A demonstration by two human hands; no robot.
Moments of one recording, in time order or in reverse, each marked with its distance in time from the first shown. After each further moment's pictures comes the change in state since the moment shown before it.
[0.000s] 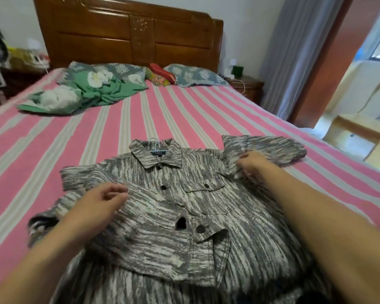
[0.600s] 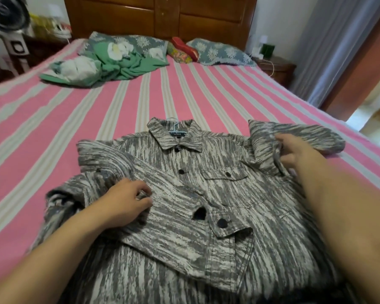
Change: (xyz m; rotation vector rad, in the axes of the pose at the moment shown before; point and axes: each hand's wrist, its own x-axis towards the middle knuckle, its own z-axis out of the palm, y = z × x) left_hand 0.028 -0.030 0.015 0.610 -0.268 -0.023; right_hand 0.051 0.008 -0.007 0.903 -0.088 0.161
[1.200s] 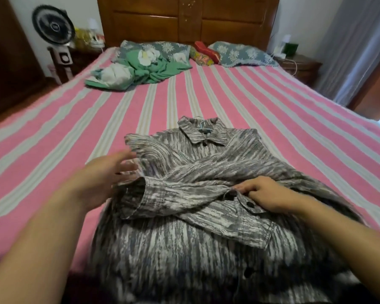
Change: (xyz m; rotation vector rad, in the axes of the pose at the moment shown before) left_hand -0.101 -0.034 -0.077 -1.027 0.173 -0.284; right_hand -0.183 0.102 0.061 -1.333 -0.655 -0.563
